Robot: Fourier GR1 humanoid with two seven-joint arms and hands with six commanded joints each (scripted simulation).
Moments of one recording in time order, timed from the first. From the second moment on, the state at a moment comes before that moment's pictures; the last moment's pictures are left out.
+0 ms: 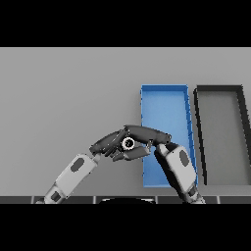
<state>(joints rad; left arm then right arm) -0.36 0.18 -0.57 -1.53 0.01 -0.28 -0.03 -0.47 0.00 0.27 -1.81 -0.33 0.75 0.38</state>
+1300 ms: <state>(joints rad) -0.29 0.19 -0.57 -1.57 0.03 -0.25 0.10 -1.02 -0.25 -0.01 -1.55 -0.76 0.35 0.46</state>
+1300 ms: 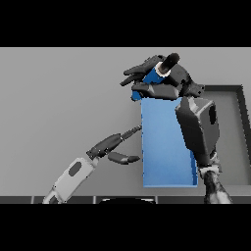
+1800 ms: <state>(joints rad) -0.28 0.23 -0.56 -1.59 0.02 -0.25 0.08 -0.91 -0.33 -0.16 -1.20 -0.54 0.36 0.48</state>
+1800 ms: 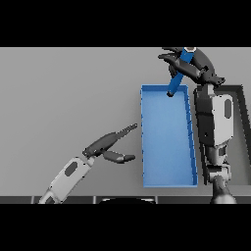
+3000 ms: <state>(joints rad) -0.27 0.22 -0.57 -1.61 0.03 -0.24 0.12 -0.62 -0.65 0.55 -1.15 -0.80 0.07 0.61</state>
